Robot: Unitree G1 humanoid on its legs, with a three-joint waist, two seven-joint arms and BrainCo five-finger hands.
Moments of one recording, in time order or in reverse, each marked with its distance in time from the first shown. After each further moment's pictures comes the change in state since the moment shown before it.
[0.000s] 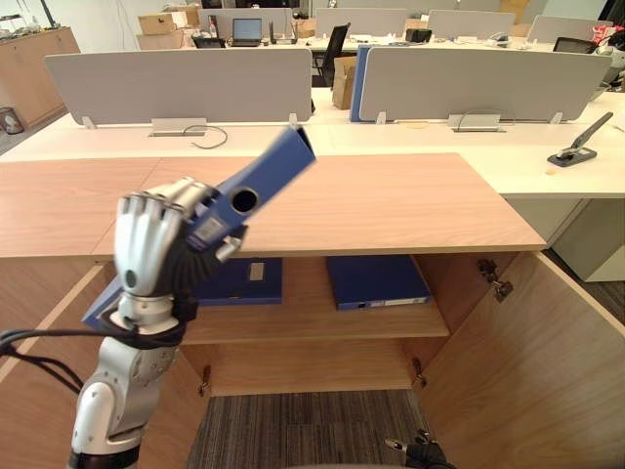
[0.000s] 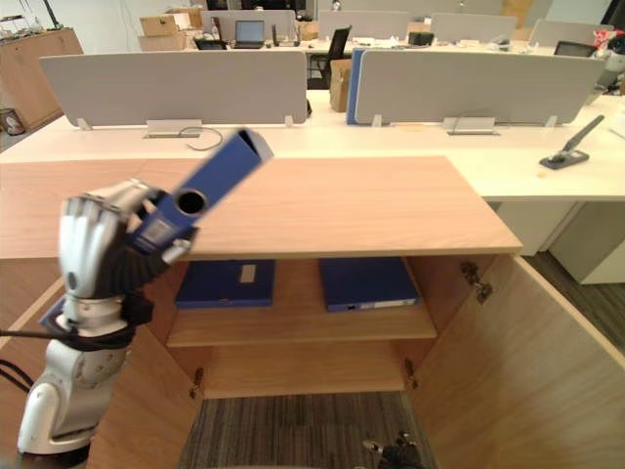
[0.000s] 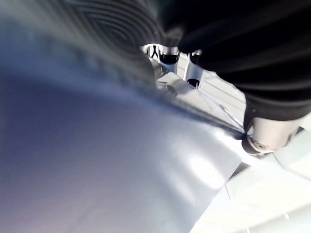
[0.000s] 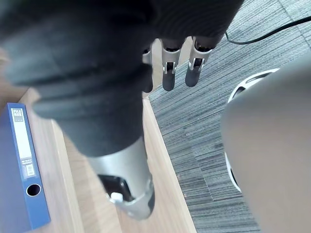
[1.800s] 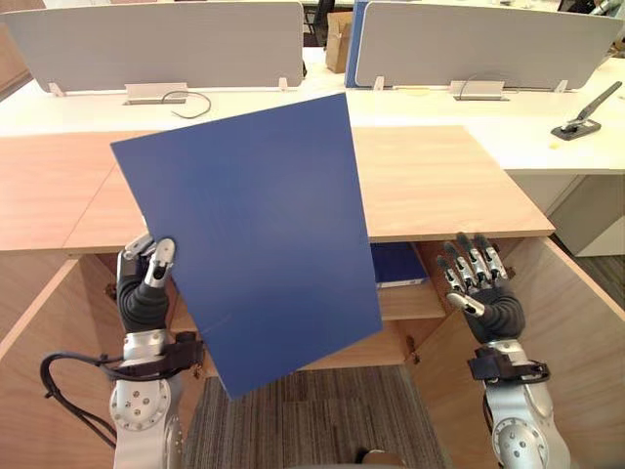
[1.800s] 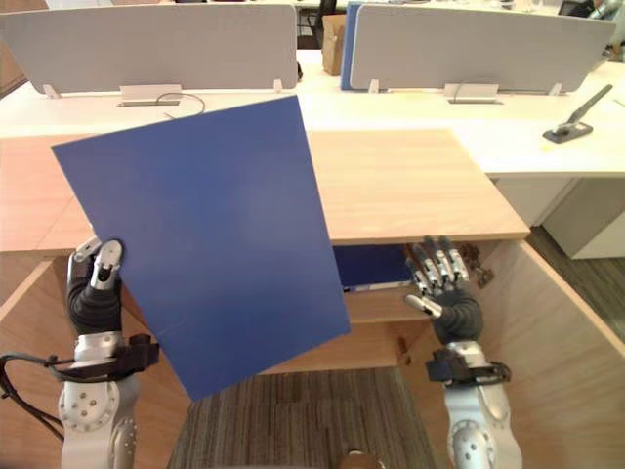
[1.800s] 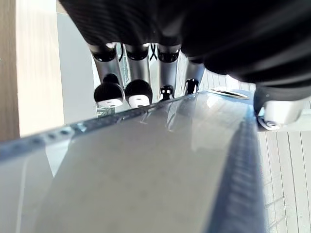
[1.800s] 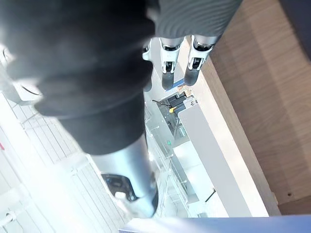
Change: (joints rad) left arm 0.204 -0.302 0.009 0.089 -0.898 -0.027 -0.367; right arm 0.138 -0.281 0.118 -1.329 0.755 -0.055 0.384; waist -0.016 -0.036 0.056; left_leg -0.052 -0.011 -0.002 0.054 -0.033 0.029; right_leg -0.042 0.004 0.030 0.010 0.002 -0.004
